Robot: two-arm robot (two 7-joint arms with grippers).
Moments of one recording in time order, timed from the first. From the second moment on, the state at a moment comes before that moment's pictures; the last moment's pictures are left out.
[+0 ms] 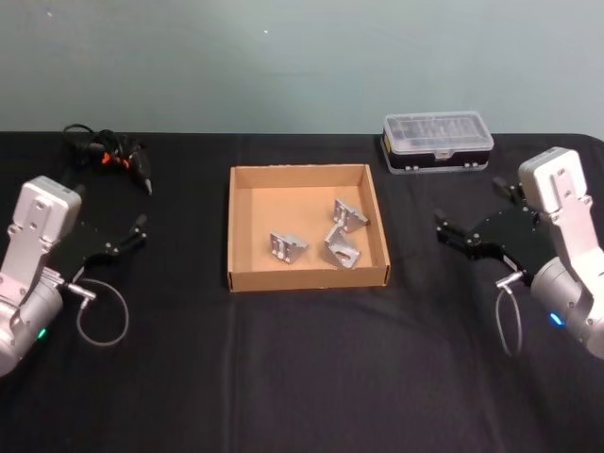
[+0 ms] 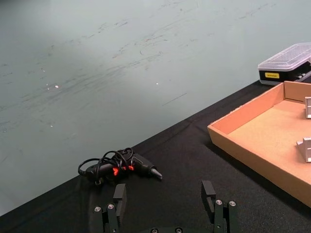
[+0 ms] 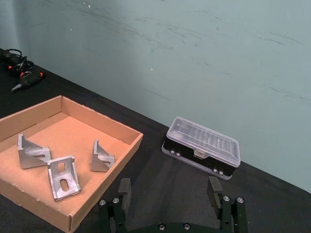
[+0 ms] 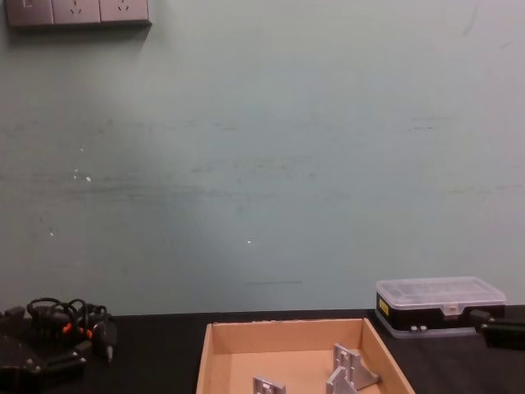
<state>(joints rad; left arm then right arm) -0.20 0.60 0.45 -1.41 -0.25 -0.12 0.03 0.11 0.49 -0.27 -1.63 0.13 0.14 0.11</state>
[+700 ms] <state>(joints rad) -0.20 0.60 0.45 -1.41 -0.25 -0.12 0.03 0.12 0.49 -0.27 -1.63 0.13 0.14 0.11</state>
